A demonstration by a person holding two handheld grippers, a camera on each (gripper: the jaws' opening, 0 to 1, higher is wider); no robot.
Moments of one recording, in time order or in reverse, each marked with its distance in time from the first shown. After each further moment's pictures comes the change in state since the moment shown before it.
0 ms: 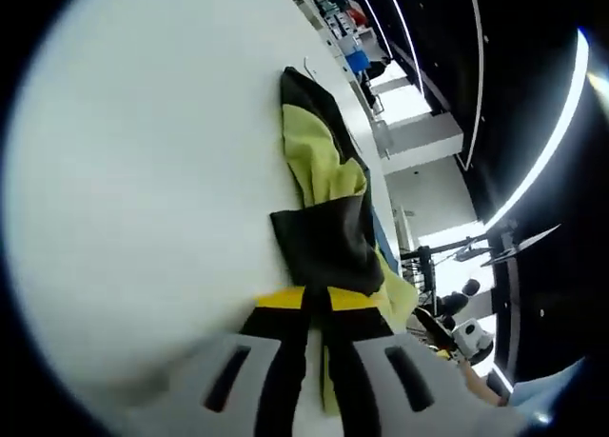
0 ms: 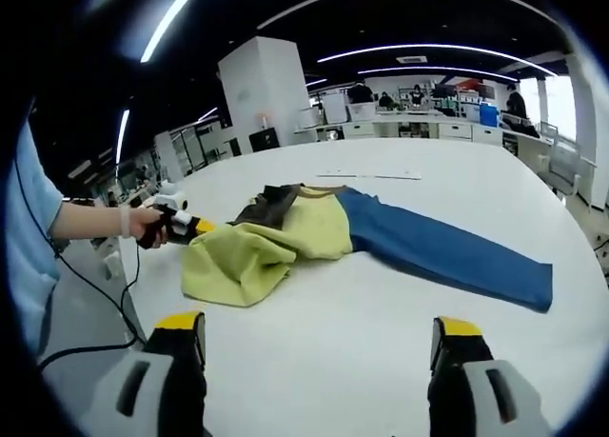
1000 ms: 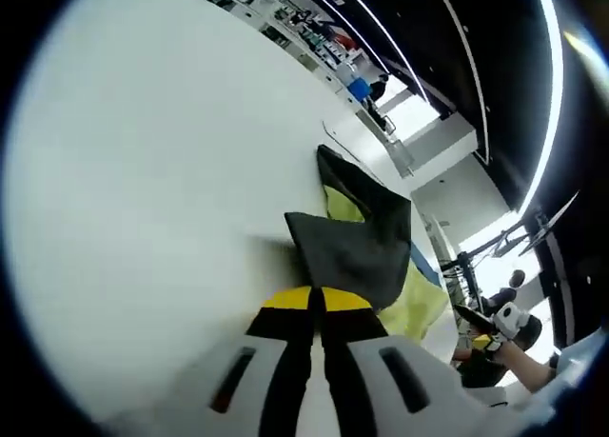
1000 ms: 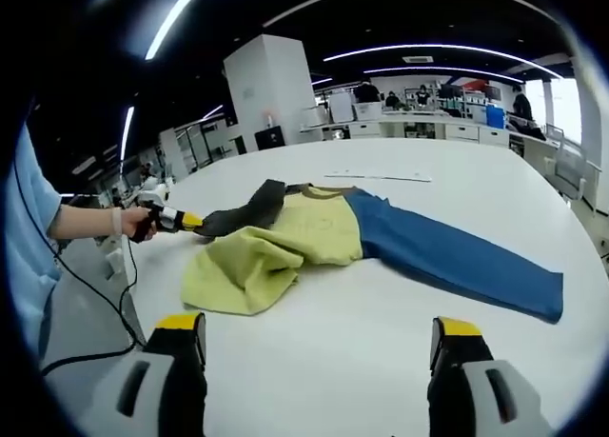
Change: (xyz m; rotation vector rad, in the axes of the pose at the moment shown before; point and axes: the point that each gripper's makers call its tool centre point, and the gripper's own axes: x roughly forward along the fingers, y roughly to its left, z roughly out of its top) left arm -0.099 0.047 0.060 0.206 -0.190 0.180; right arm 0.018 0.013 0.007 -0.019 0.006 0.027
